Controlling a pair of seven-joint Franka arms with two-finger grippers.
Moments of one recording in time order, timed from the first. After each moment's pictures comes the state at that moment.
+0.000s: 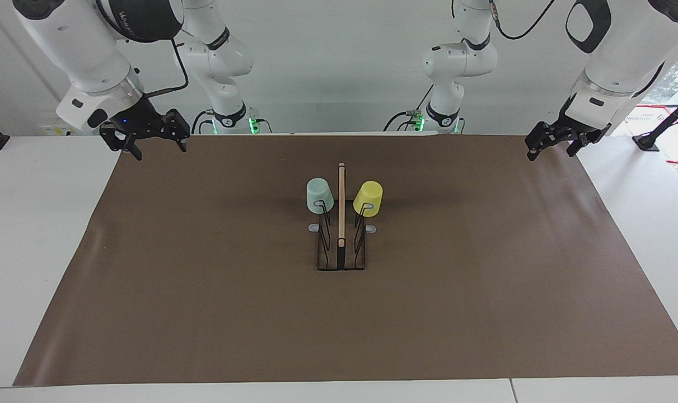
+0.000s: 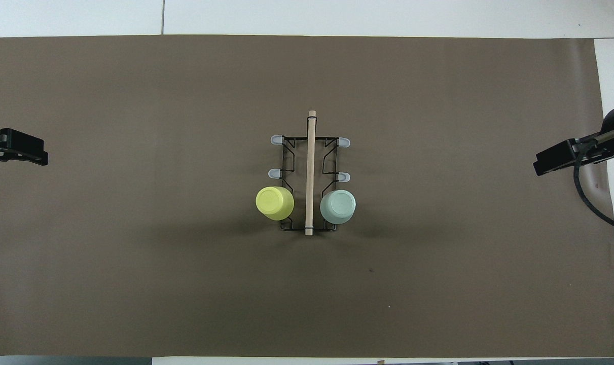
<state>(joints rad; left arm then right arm) 0.01 -0.02 -0.04 -1.61 0.04 1.55 -0.04 -0.02 0.02 0.04 -1.55 -0.01 1.44 -0.14</state>
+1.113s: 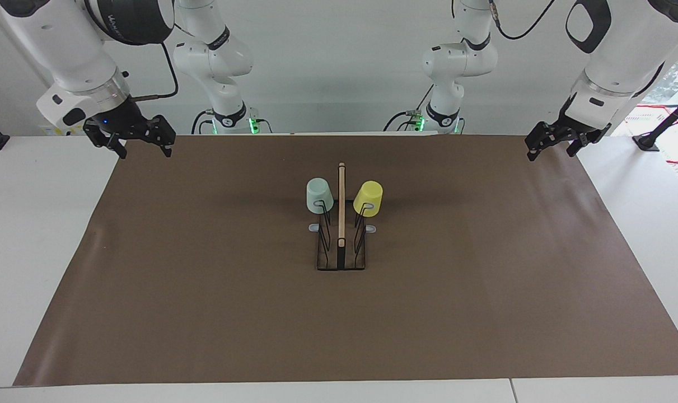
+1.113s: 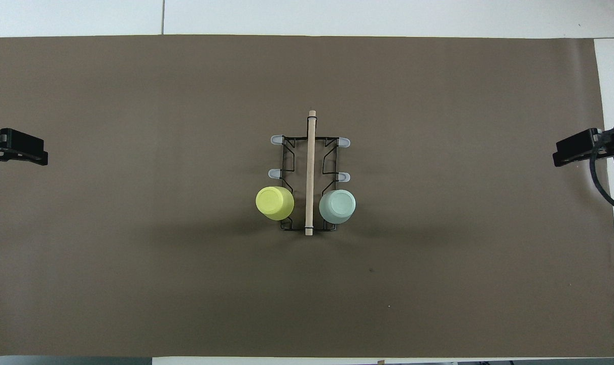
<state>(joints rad) 0.01 -0.02 -0.04 -1.61 0.04 1.55 -0.04 -0.04 0.02 -0.01 -1.55 -0.02 1.47 -0.06</state>
